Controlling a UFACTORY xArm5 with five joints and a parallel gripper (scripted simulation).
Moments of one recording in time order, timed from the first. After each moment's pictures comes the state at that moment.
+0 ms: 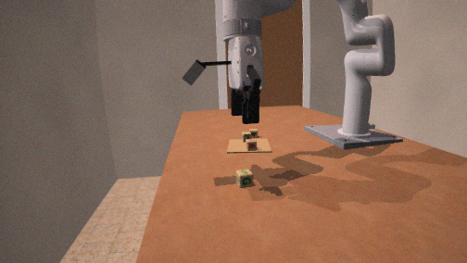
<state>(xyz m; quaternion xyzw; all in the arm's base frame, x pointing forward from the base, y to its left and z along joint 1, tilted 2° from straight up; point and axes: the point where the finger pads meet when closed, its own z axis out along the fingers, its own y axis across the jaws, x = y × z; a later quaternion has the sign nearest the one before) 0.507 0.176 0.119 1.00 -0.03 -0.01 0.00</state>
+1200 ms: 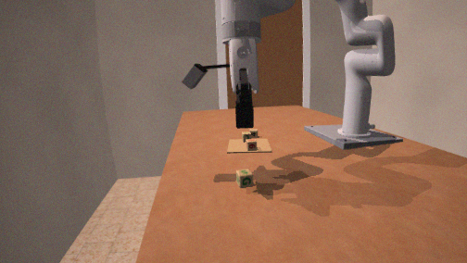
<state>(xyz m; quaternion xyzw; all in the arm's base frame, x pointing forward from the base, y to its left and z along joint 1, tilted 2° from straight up) 0.510 0.184 0.113 0.99 -0.15 -0.02 0.01</state>
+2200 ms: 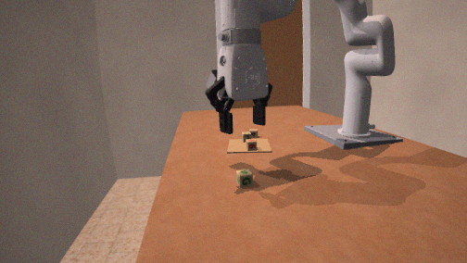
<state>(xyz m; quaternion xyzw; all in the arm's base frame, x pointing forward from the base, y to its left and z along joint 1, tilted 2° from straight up) 0.510 0.184 0.101 0.84 -0.54 -0.01 0.02</state>
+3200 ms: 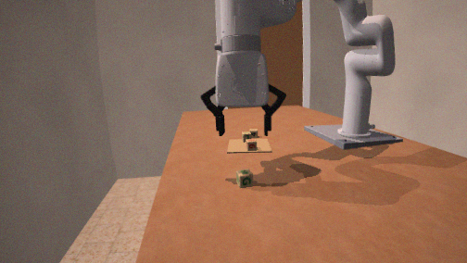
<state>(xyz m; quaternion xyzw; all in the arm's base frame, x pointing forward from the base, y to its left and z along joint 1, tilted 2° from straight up) 0.510 0.183 0.088 0.55 -0.84 0.00 0.02</state>
